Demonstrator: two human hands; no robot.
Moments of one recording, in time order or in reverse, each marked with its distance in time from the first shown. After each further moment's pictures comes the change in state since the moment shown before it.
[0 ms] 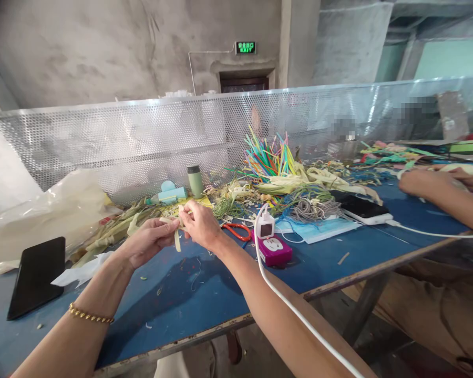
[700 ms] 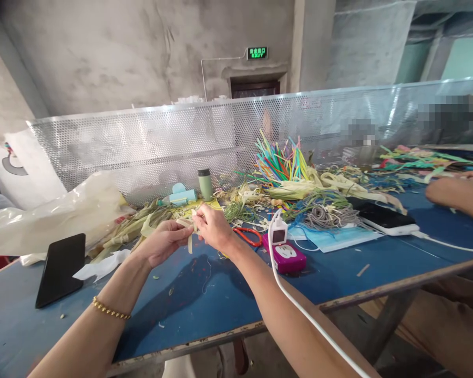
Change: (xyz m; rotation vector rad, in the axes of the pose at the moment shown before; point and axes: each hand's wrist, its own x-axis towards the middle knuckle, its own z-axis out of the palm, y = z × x) left_hand 0.005 -0.006 0.006 -0.011 0.096 0.018; right_hand 0.003 0.004 -0.003 -0.046 -0.034 0.035
